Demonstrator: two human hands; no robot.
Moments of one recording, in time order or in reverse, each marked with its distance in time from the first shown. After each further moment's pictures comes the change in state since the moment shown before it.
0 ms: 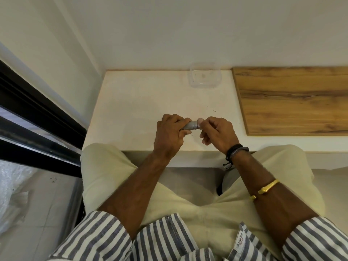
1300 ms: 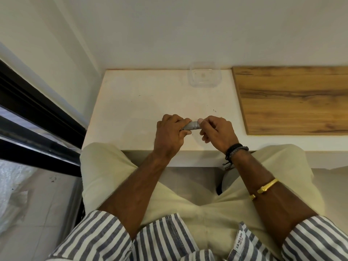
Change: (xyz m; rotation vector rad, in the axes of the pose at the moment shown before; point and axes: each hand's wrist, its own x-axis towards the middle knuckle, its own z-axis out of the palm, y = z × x) left_hand 0.001 0.003 -0.002 0.023 -0.043 -0.013; right_hand 0.003 0.001 0.001 -0.082 0.018 -0.024
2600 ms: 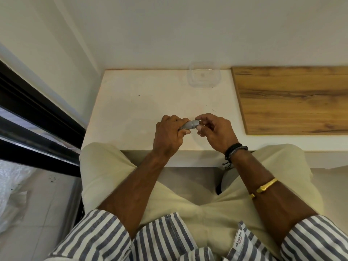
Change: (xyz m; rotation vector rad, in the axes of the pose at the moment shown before) left_hand 0.002 -0.008 0.007 -0.077 -0.008 -0.025; right_hand -0.002 0.002 -0.003 -0.009 -0.030 -0.137
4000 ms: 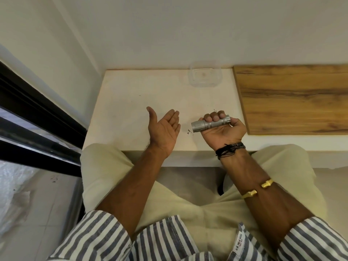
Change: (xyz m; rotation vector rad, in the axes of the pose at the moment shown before) left_hand 0.010 0.007 -0.015 -1.713 -0.044 -0.717; right_hand 0.011 -0.027 0.011 1.971 0.304 0.501
